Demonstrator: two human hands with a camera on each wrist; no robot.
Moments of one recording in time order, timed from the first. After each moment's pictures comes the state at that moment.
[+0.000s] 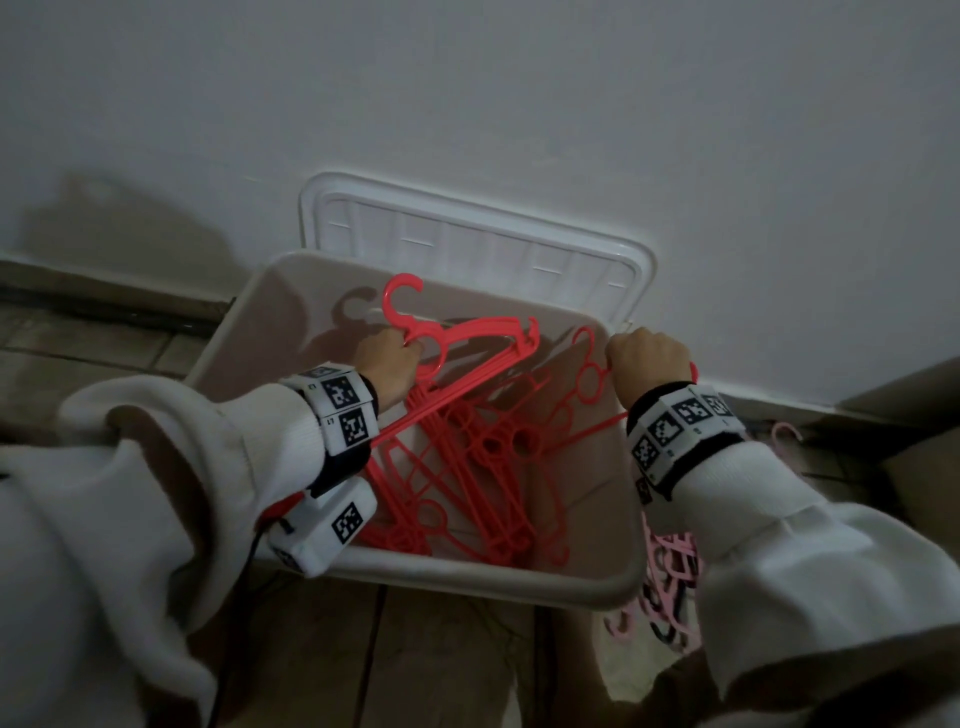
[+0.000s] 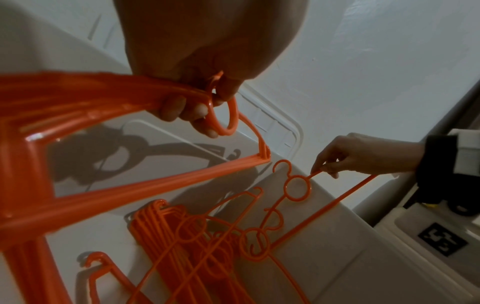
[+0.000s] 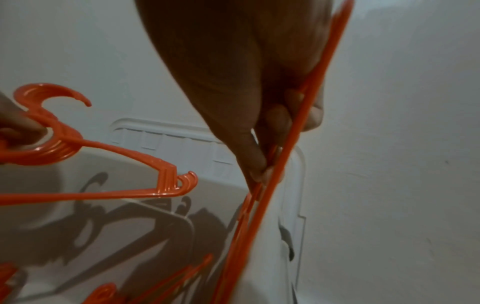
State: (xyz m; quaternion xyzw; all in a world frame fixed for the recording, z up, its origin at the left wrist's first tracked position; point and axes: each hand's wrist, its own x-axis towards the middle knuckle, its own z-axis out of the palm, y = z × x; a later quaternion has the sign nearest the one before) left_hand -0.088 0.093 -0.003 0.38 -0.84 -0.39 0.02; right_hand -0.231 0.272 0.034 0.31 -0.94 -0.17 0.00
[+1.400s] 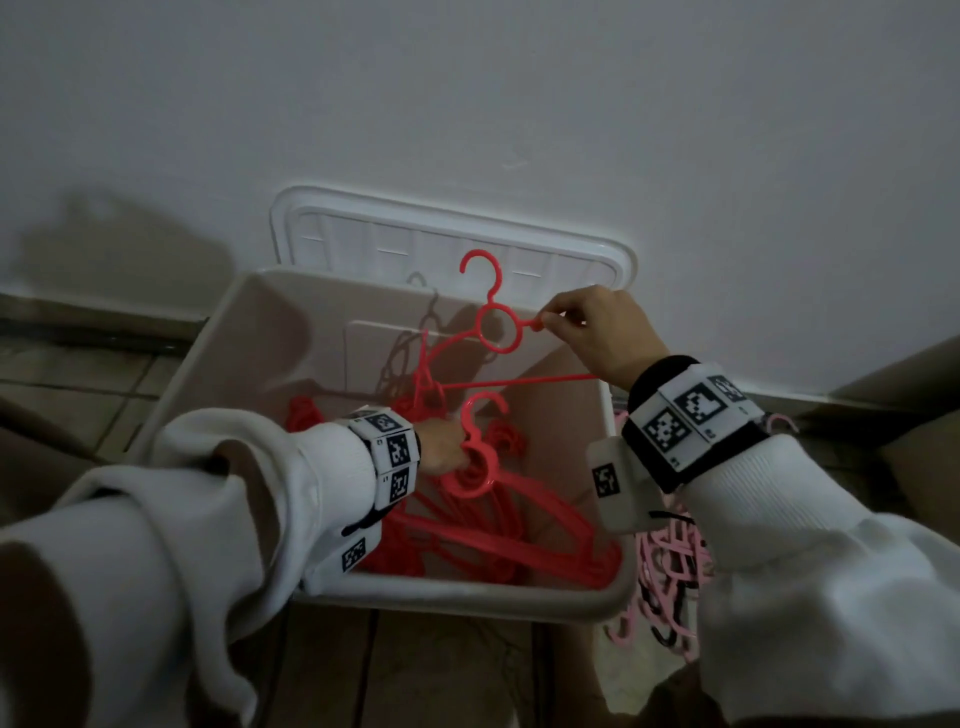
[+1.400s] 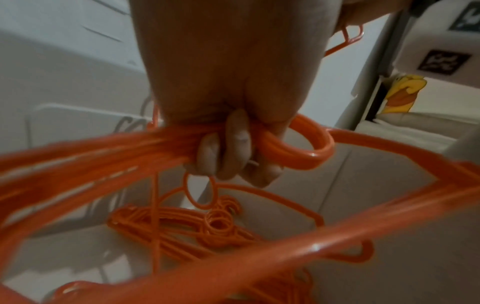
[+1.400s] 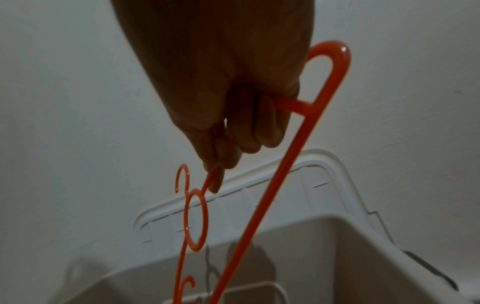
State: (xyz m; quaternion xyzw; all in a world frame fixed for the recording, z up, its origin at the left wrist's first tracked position) left_hand -0.112 0.141 -0.039 0.15 -0.90 -0.27 -0.30; right_hand -0.234 0.257 0.062 0.39 -0.90 0.16 -0.07
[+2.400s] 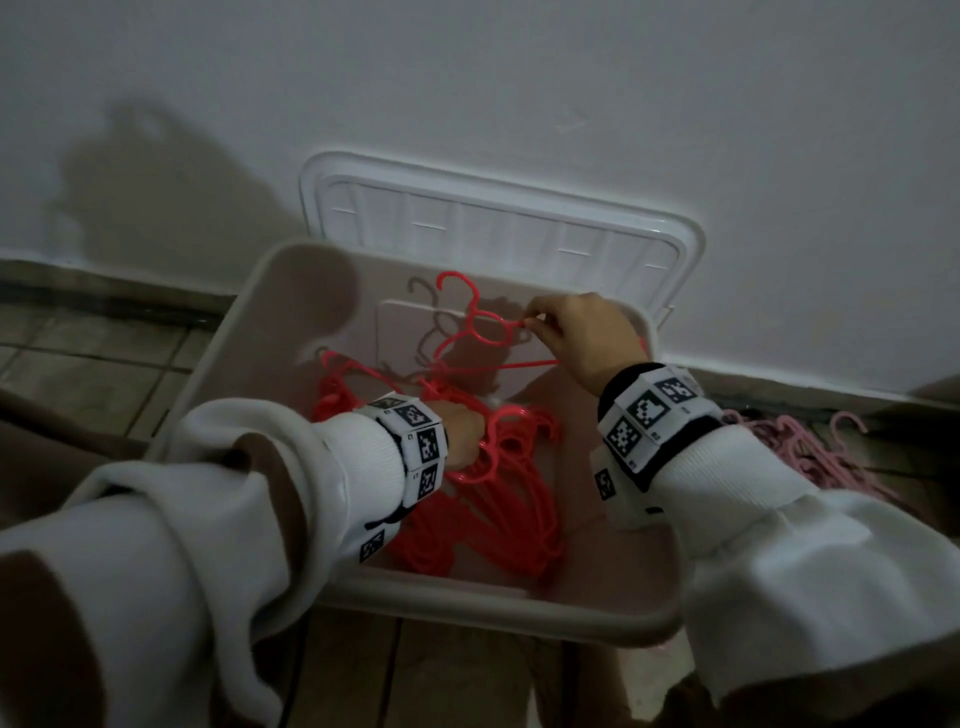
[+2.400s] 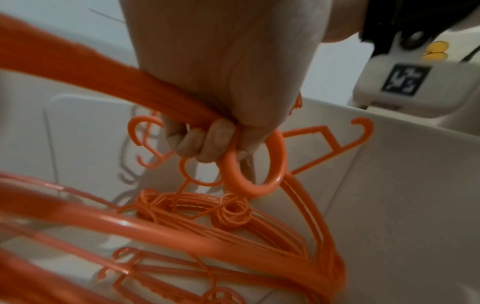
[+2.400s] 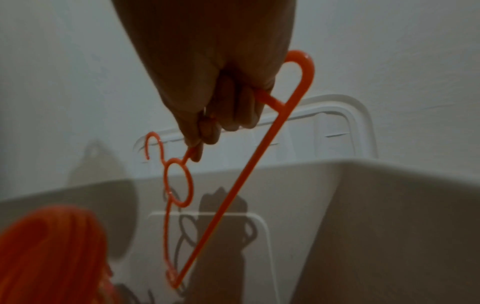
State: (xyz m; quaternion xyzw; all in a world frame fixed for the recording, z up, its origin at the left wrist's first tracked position) left_hand -0.110 0.123 -0.042 0.10 -0.93 -0.12 -0.32; right_hand -0.237 0.210 0.004 0.47 -0.88 0.10 -0.05
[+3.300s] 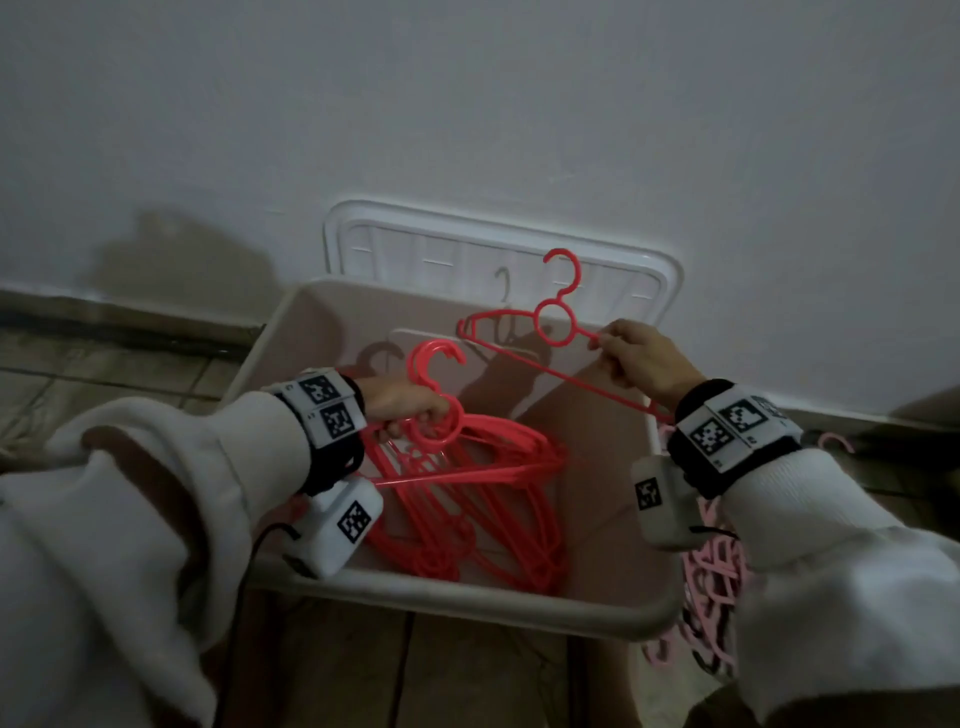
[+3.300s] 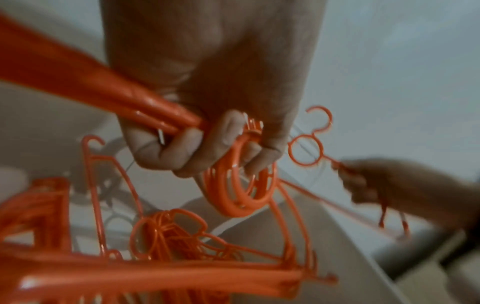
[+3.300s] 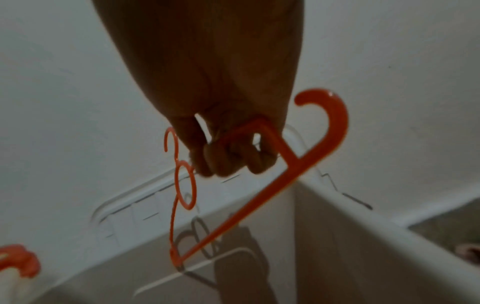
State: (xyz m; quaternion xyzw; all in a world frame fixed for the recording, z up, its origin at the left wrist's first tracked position) left_hand -0.081 0.067 -0.011 0.33 -0.79 -0.46 -0.22; right_hand -0.245 0.256 0.032 0.26 -0.87 0.36 -0.21
